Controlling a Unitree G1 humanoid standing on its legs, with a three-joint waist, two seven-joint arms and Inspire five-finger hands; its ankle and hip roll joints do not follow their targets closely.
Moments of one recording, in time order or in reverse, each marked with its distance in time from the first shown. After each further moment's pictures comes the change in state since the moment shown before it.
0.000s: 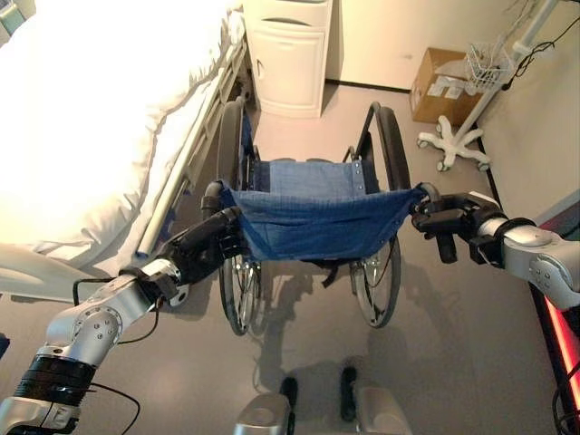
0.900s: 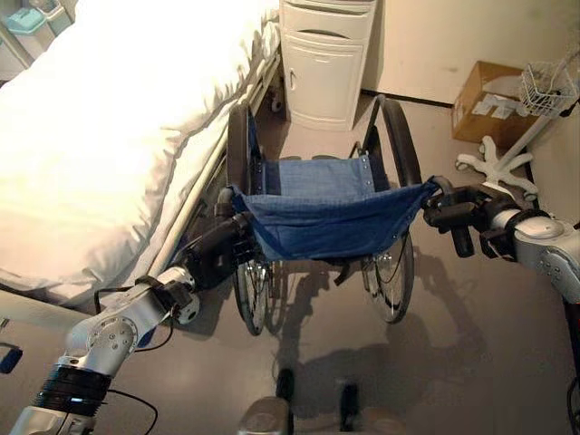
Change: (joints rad) left arm 0.043 -0.075 0.008 -0.060 -0.003 -0.019 -0.001; right arm -0.054 -0.060 0.034 0.011 -0.039 0.000 -0.004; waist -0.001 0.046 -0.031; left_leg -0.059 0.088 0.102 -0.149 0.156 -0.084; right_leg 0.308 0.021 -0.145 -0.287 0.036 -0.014
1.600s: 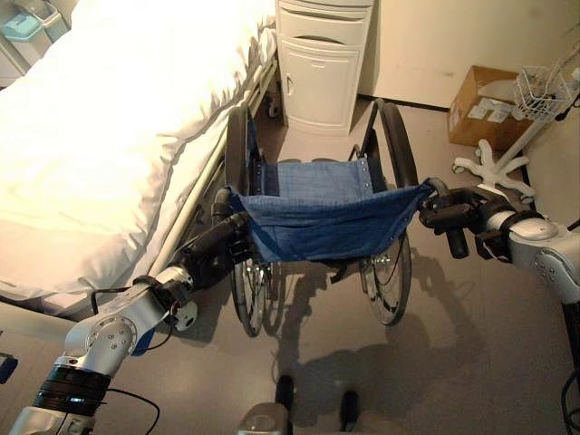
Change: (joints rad) left arm 0.000 0.000 0.005 0.000 0.001 0.000 0.033; right arm 0.003 0.023 0.000 0.005 -0.005 0.001 0.000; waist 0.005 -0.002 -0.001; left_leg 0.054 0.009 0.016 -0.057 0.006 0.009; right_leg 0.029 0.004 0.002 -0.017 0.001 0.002
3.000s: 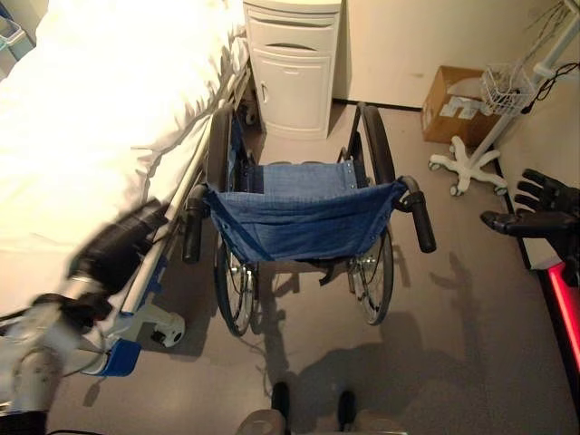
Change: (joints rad) left arm 0.236 0.014 0.597 -0.052 0.233 -0.111 0.007; right arm 0.607 0.039 -0.749 -0.190 -0.006 -0.136 0.067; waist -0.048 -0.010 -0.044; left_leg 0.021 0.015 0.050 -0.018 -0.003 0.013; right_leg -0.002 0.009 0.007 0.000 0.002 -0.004
